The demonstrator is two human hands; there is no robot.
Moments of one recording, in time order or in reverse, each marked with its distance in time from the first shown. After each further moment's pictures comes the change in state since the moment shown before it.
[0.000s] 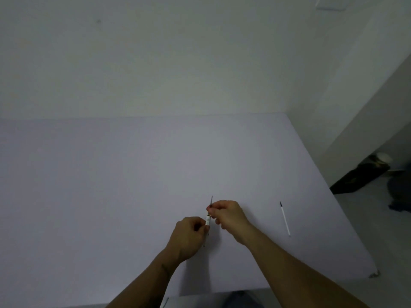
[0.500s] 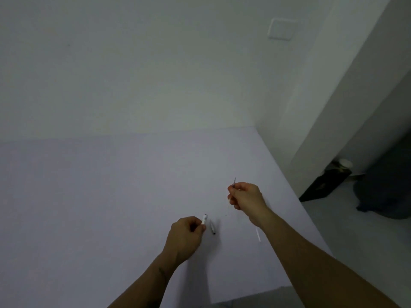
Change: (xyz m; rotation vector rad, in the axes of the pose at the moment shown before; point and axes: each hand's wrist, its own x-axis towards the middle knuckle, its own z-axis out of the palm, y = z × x) left_hand 0.007 0.059 0.035 -0.064 0.040 0.094; right_hand -0.003 -0.028 -0.124 0.166 0.303 -0.060
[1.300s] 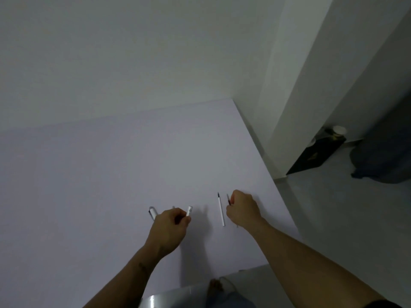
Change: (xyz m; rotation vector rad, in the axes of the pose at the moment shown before) left_hand 0.006 0.044 0.084 0.209 -0.014 -0.044; right_hand 0.046 0.117 -0.101 -0.812 -0.022 -0.049
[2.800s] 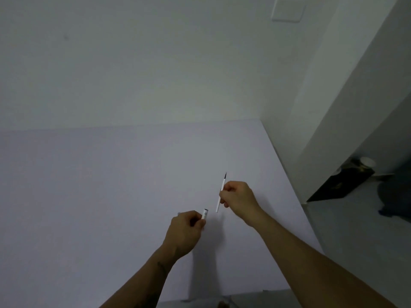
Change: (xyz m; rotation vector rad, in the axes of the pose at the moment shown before) left_hand -0.002 -0.019 -0.030 -0.149 0.089 -0.010; right_hand -0.024 -0.125 -0.029 0.523 -0.059 -0.154
